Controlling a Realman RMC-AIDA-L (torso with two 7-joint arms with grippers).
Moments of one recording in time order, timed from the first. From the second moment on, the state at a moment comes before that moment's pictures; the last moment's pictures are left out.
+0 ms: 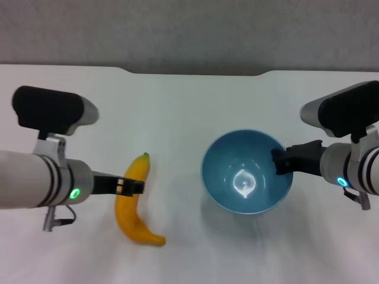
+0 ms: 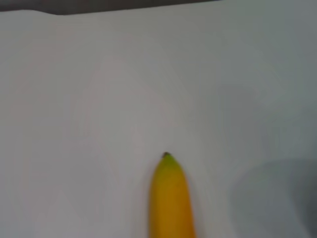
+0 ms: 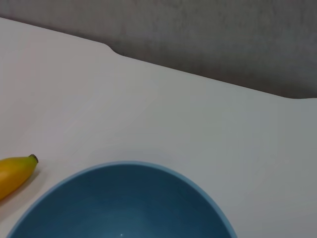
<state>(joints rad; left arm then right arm) -0.35 -2.04 -1.40 -1.38 2.68 -0.91 -0.03 0.39 2.01 1.32 1.21 -2.58 0.56 -0.19</state>
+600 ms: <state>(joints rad) -0.39 -2.04 -1.32 -1.26 2.71 -0.77 -0.09 0.39 2.01 1.31 1.22 -2.58 0.56 -0.19</state>
